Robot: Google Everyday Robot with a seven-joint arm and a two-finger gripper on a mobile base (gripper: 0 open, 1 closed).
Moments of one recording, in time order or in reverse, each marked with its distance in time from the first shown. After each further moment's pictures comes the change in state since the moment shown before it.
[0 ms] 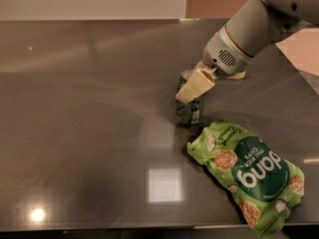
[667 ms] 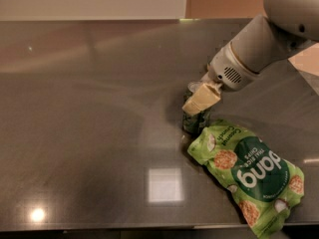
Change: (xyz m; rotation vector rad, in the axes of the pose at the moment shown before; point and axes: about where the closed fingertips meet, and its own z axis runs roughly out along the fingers) arm 0.029 0.005 0.007 0.055 0.021 0.012
